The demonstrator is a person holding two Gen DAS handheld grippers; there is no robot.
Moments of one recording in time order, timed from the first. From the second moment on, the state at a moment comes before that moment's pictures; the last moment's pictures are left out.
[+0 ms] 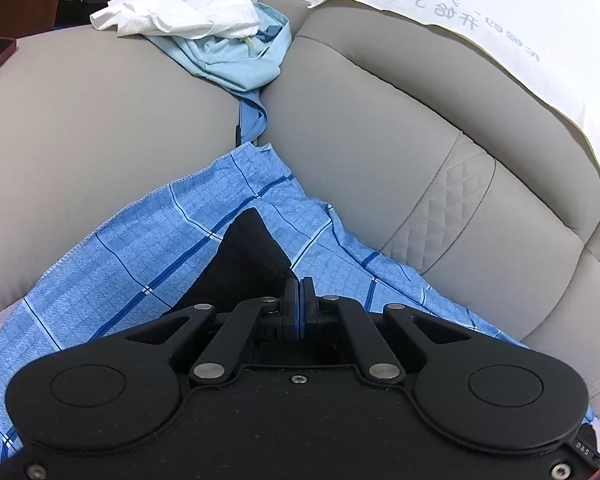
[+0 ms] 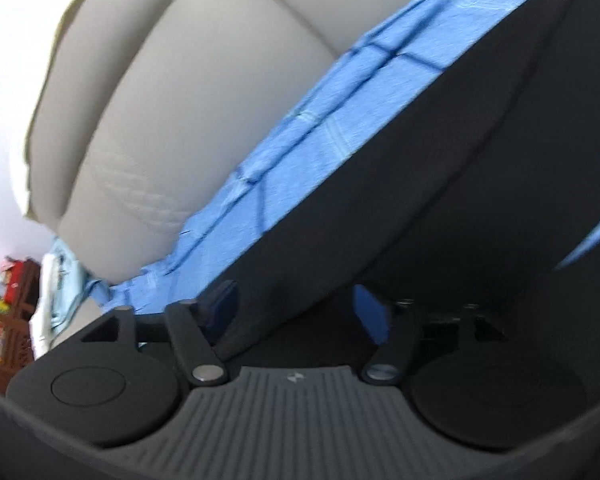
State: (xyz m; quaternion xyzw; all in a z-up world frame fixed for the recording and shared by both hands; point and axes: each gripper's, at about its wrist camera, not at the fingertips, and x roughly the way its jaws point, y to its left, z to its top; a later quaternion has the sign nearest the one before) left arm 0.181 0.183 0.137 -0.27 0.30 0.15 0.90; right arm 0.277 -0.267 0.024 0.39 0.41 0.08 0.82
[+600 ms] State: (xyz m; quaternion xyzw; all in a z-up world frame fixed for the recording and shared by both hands) left arm 0.169 0.192 0.126 -0.29 0.31 0.13 0.90; right arm 0.291 -0.273 0.034 0.38 0.30 -0.07 0.87
